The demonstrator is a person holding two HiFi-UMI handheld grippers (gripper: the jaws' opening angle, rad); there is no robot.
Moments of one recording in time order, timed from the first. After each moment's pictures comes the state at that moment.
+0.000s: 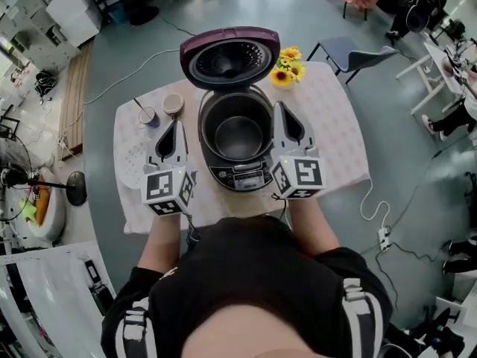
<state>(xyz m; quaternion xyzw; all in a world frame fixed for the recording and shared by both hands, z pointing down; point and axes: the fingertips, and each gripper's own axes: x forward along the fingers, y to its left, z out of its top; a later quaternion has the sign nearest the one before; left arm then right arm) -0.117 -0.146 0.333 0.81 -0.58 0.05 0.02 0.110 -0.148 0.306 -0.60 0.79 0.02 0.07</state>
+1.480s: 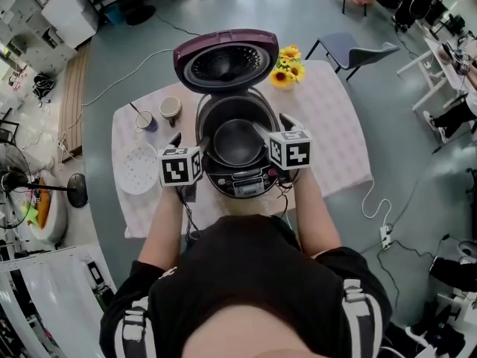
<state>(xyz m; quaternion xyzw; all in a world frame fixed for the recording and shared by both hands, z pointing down) -0.094 -0.183 0.477 0.78 -0.52 0.27 0.23 0.114 -0.204 0.465 -0.54 0.79 -0.21 -0.19</state>
